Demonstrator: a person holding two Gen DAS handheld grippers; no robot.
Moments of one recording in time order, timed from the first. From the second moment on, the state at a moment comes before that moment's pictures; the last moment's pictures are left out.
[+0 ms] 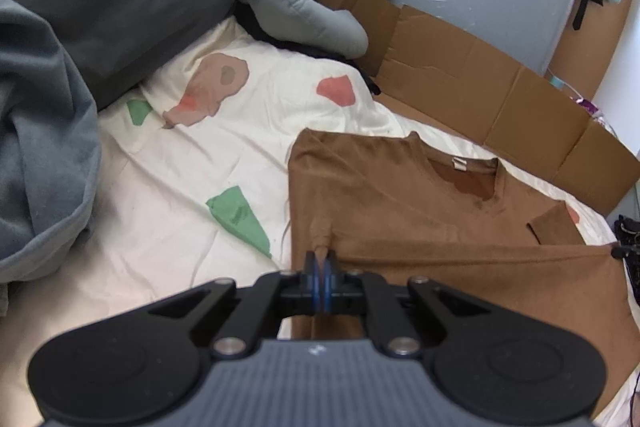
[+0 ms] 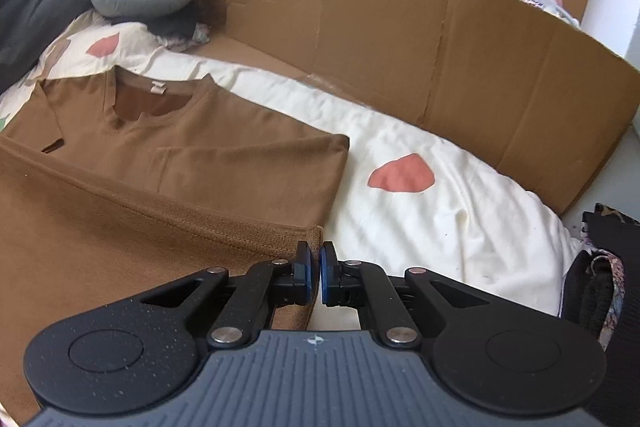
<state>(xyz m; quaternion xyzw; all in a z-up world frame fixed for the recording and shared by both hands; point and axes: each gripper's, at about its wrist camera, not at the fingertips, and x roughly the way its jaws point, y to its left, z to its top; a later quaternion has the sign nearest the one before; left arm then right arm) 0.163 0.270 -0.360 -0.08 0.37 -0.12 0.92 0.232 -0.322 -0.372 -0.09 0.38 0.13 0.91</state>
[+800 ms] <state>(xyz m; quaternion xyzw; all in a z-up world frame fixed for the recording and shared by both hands) 0.188 0.261 -0.384 -0.08 0.42 -0.11 0.90 0.256 -0.323 -0.407 -0.03 0.44 0.14 0.89</state>
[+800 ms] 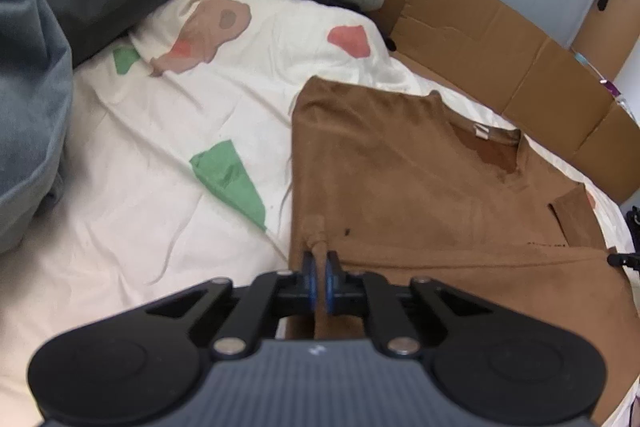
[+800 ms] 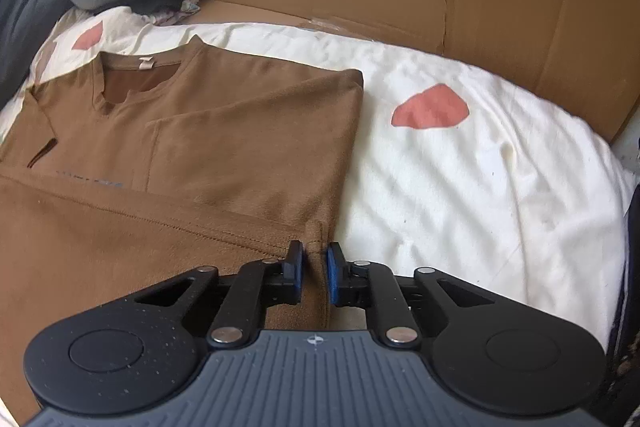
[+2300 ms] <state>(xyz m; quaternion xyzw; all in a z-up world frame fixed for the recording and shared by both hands) 0.193 0.237 -0.234 -0.04 0.25 -0.11 0.96 0.239 -0.325 -0.254 -0.02 0.28 0.08 0.96</state>
